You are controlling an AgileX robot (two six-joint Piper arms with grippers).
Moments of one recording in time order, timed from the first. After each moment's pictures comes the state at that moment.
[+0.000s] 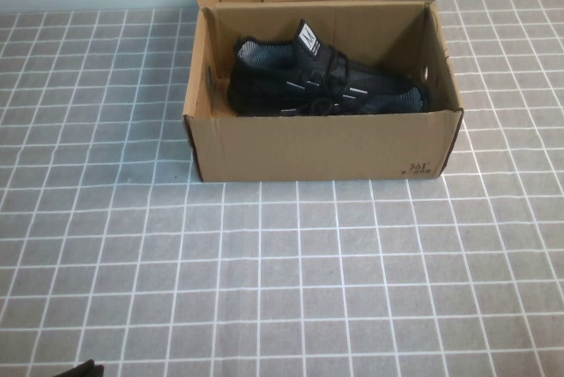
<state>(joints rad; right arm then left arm) 0.06 -0.01 0.03 0.22 0.34 -0.06 -0.42 0.29 0.03 -0.25 0.23 0.39</state>
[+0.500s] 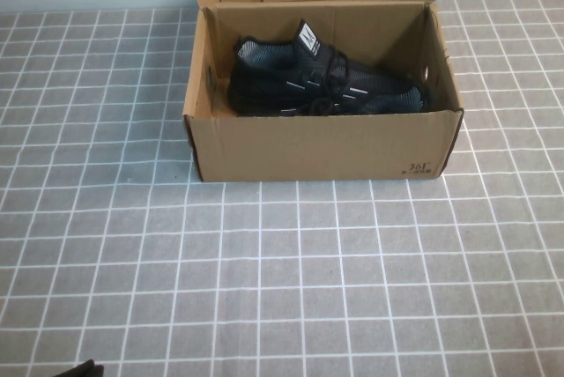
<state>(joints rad) 0.06 -0.01 0.03 0.24 0.34 -0.06 -0.42 0.29 0.03 -0.25 0.23 0.39</state>
